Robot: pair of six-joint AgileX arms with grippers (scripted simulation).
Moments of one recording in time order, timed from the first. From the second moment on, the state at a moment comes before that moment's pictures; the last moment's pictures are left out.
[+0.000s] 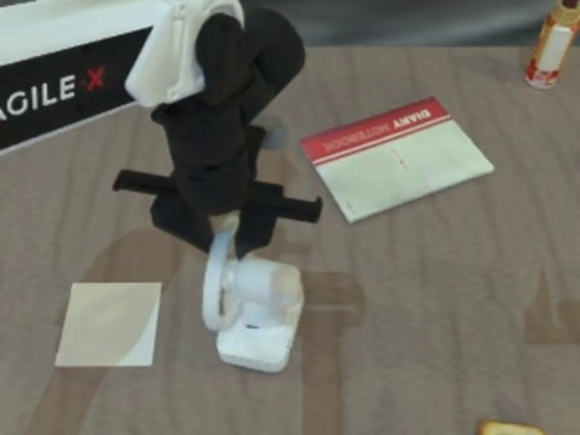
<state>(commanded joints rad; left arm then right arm) -0.62 1.91 1.54 -1.19 0.00 -0.37 0.00 0.00 0.00 0.00 0.00 0.00</state>
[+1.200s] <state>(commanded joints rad) -0.50 1.84 1.65 -1.41 0.00 -0.85 0.00 0.00 0.00 0.00 0.00 0.00</state>
